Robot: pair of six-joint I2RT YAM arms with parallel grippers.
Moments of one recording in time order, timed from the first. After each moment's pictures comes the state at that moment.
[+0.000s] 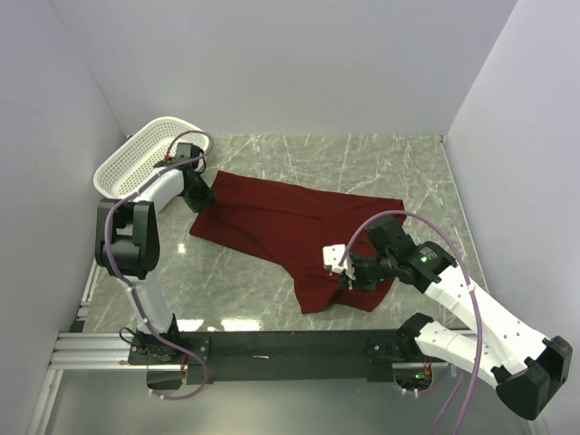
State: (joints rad) left arm -0.10 1.86 1.34 -0.62 -0.04 -0.72; right arm 0.64 0.88 0.81 -0.90 -0.62 -0.79
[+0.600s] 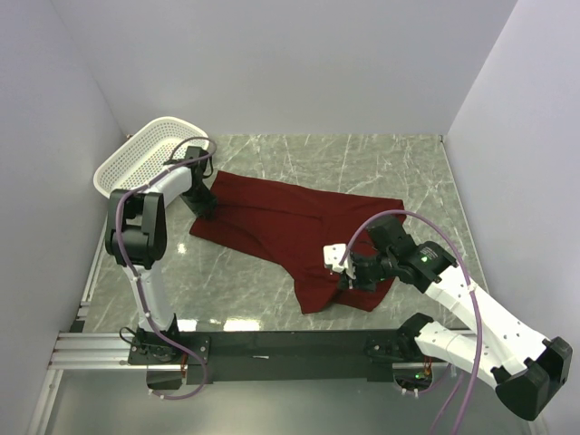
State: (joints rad) left arm -0.12 1.98 1.42 -0.72 -0.16 -0.84; right arm 0.63 0.88 0.81 -0.90 -0.63 -0.79
